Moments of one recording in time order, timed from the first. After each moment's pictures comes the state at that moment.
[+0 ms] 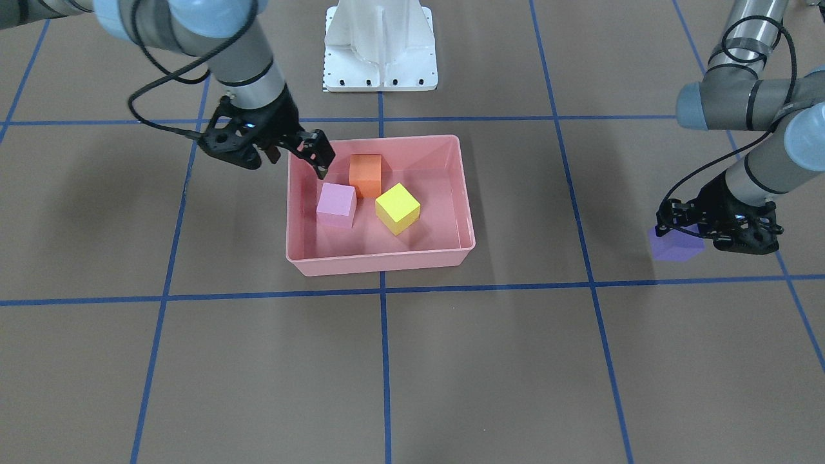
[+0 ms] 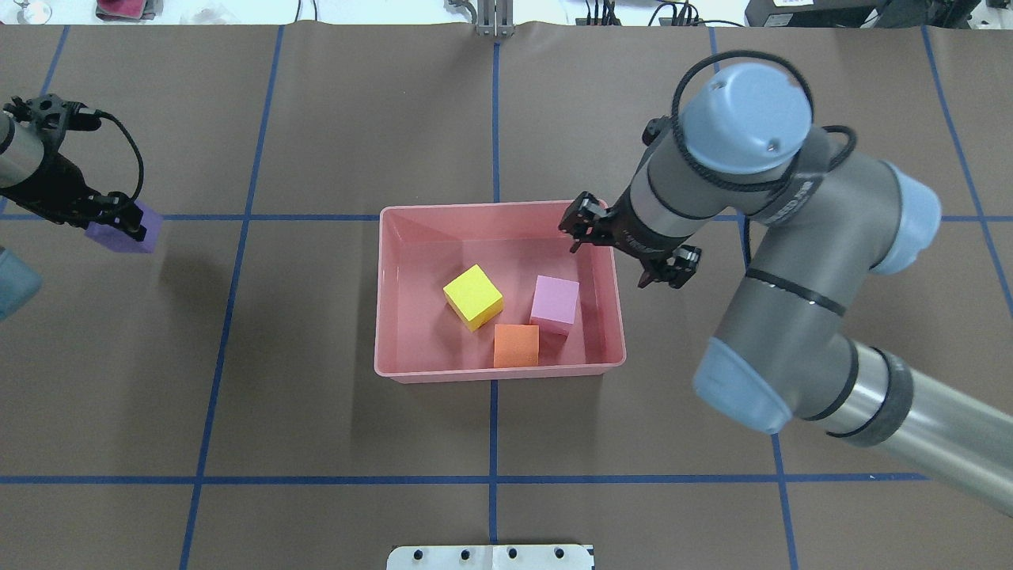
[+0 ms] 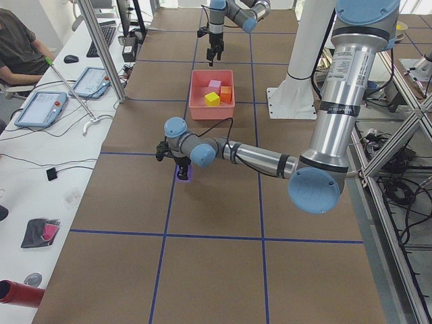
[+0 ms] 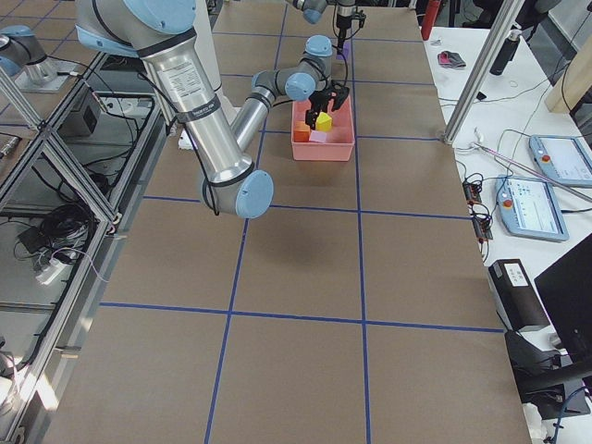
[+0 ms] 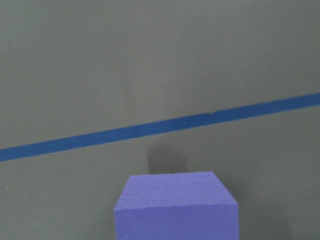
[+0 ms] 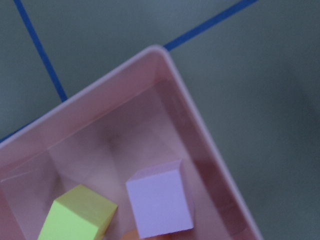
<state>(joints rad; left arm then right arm) -1.05 -1.79 -1.63 -1.83 -2.30 -0.66 0.70 -1.05 1.93 -1.64 2.05 1.55</state>
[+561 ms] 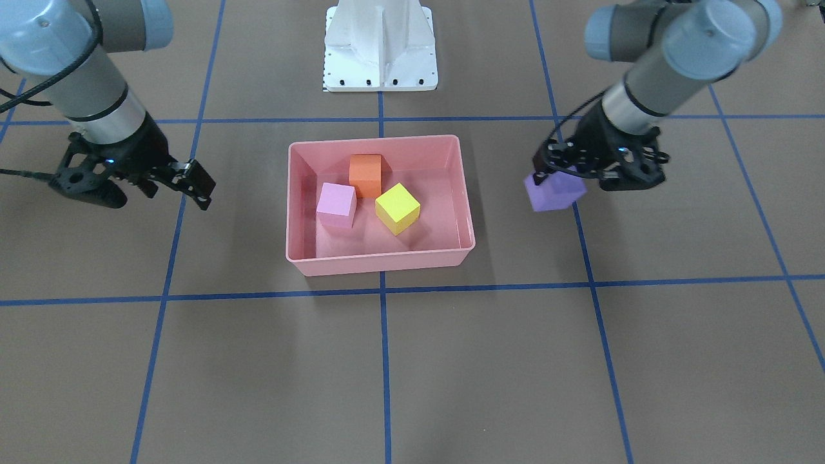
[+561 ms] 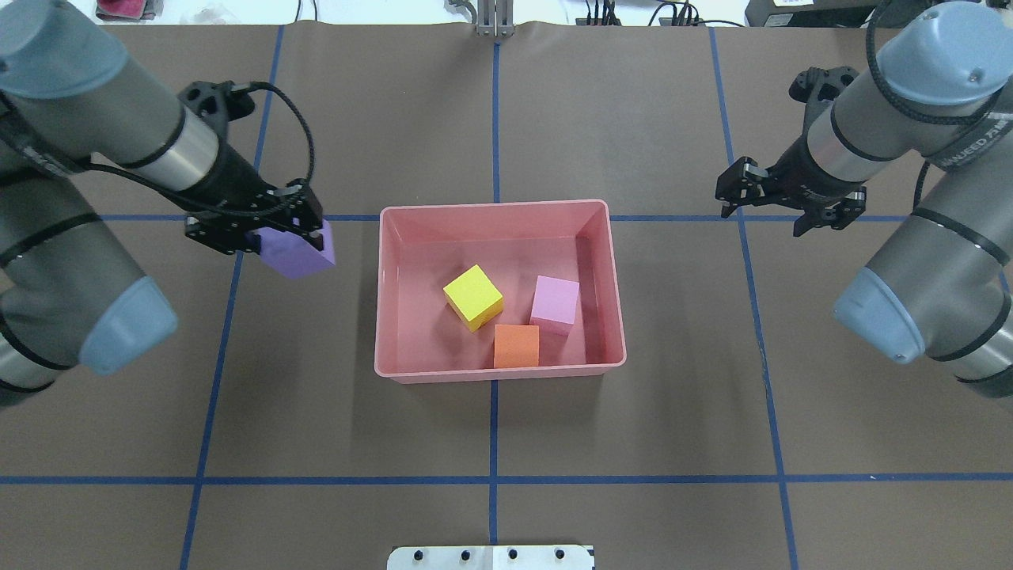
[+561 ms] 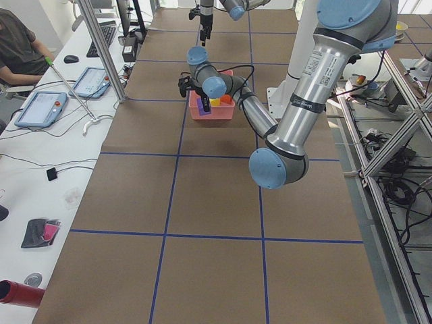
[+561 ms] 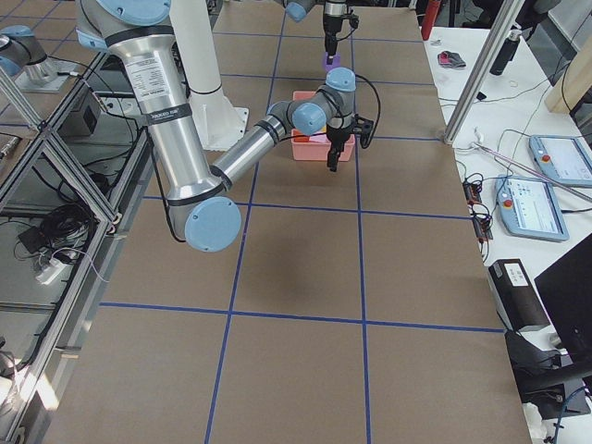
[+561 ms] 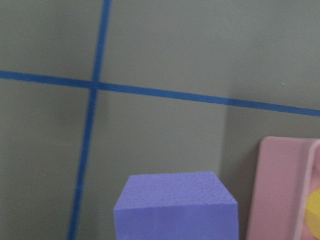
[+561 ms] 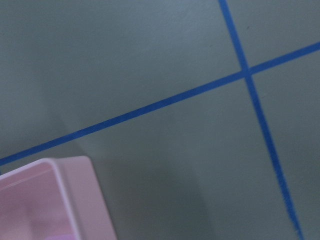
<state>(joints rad) -0.79 -2.05 -1.91 -1.60 -2.27 -1.27 0.91 -1.26 1.93 -1.63 2.11 1.12</state>
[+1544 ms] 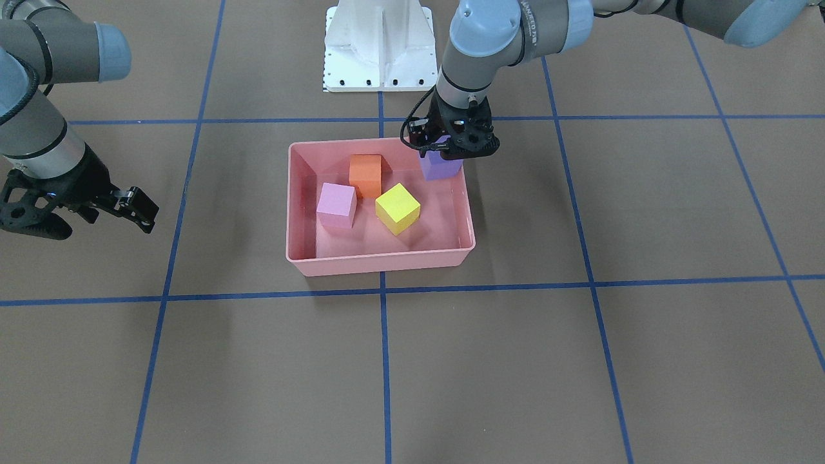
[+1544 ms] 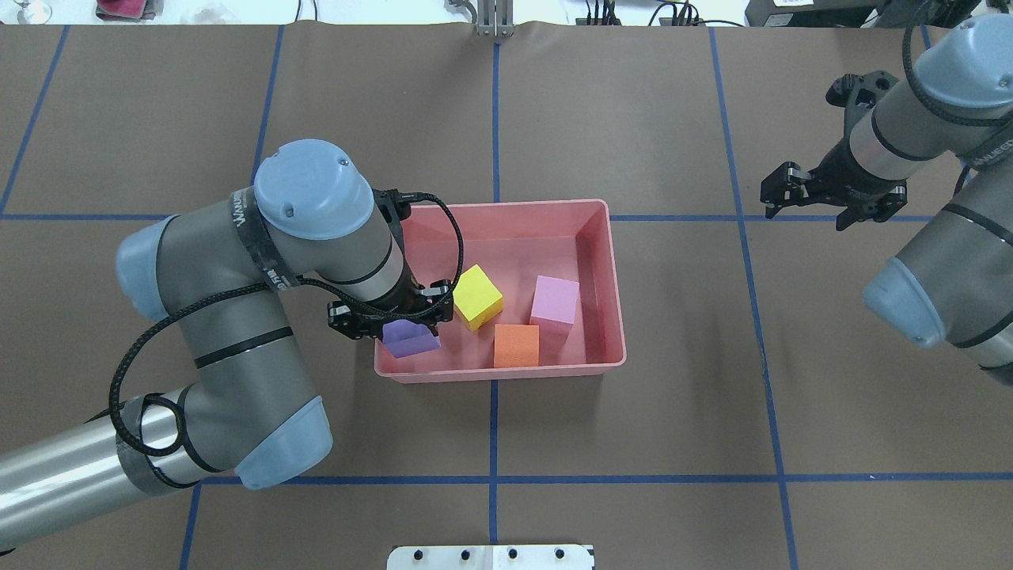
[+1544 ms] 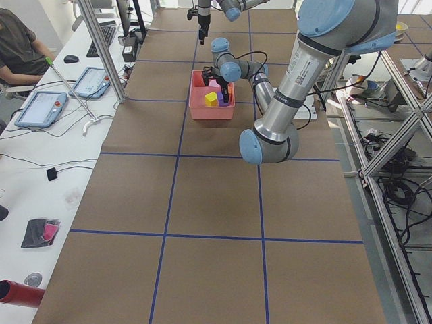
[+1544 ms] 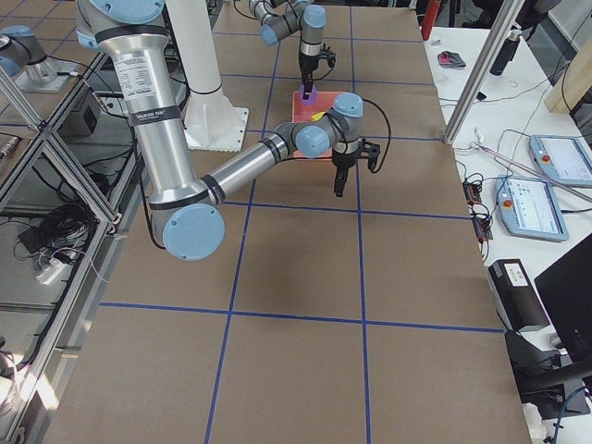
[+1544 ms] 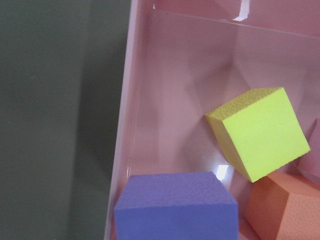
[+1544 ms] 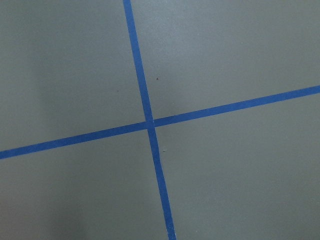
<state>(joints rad) -0.54 -2.22 -1.80 -1.48 -2.05 -1.37 0.95 -1.31 1.85 -1.56 2.11 1.02</state>
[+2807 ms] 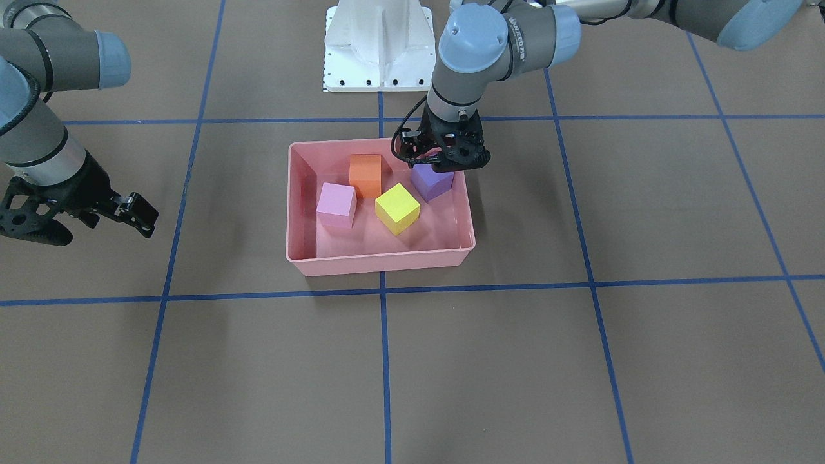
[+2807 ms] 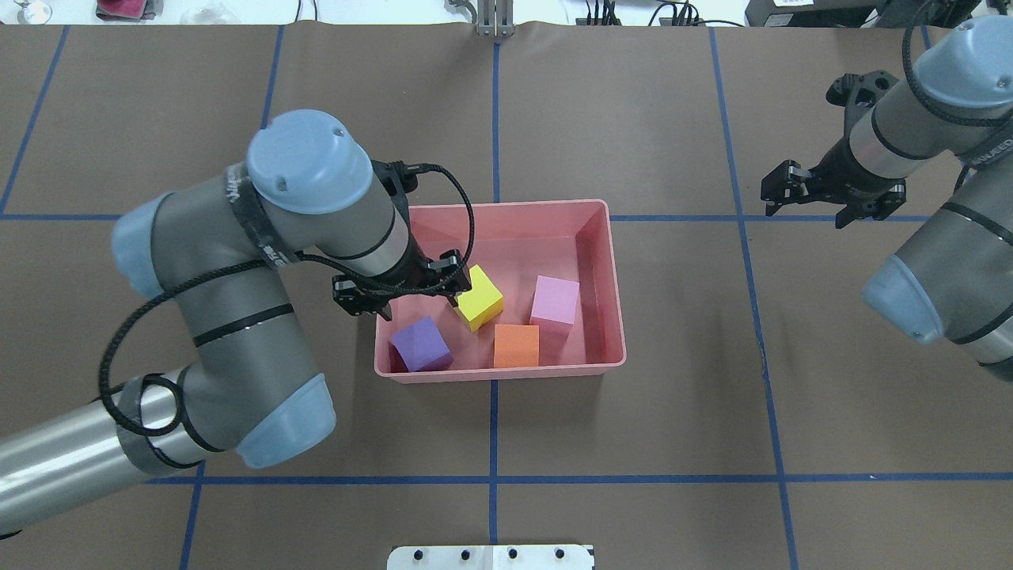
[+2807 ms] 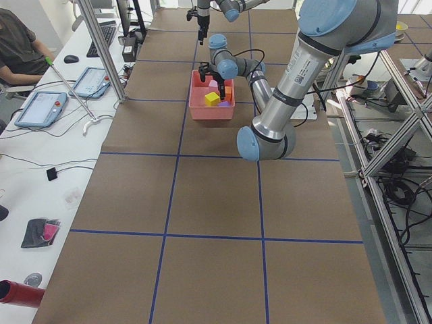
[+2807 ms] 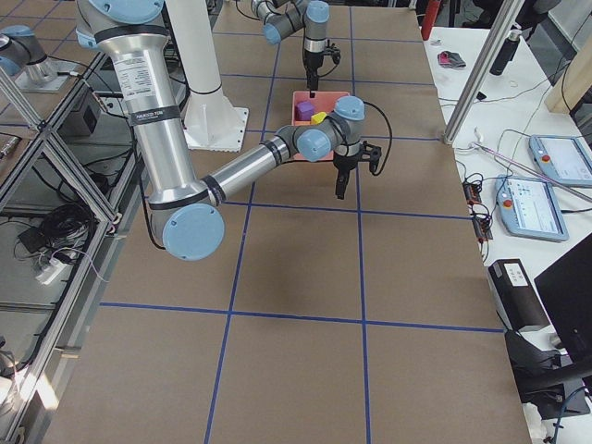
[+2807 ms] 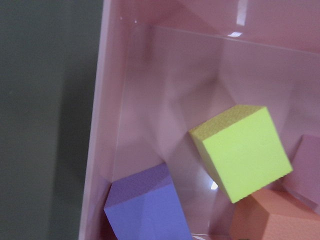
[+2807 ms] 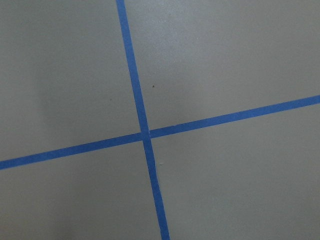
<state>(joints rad) -0.60 -2.23 -1.85 -1.51 -2.05 -1.37 0.96 -1.31 1.84 -1.54 2.11 1.01</state>
